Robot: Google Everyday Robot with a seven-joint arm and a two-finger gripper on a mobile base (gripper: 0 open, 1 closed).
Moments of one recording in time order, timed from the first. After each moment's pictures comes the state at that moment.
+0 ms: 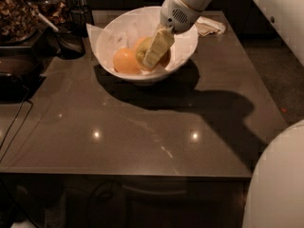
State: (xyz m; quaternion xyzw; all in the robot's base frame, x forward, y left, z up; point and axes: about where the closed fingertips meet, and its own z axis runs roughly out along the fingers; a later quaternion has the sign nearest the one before) arm 0.624 -0.020 0.941 -0.60 0.75 0.15 0.22
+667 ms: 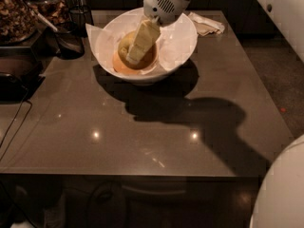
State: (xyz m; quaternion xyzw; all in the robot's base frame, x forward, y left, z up) arm 0.591 0.023 0.973 -0.63 0.73 0.17 0.22
